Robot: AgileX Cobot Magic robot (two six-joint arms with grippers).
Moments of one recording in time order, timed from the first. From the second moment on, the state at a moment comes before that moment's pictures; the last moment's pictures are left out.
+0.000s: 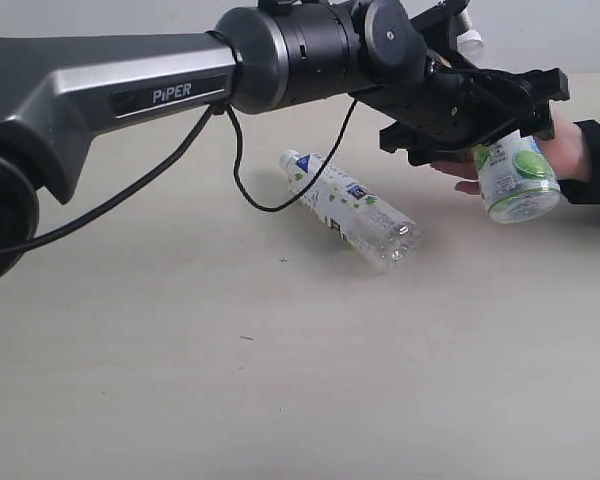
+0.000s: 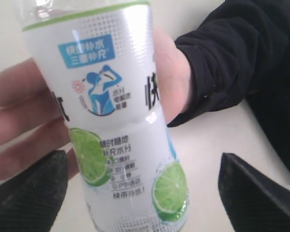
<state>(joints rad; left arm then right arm) -0.88 2.34 -2.01 -0.57 0.50 -0.20 0.10 0.01 0.00 0.16 0.30 -0.12</state>
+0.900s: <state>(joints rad) -0.85 1.64 -1.28 -0.33 0.55 0.21 0.10 0.01 0.00 0.17 0.30 -0.12</state>
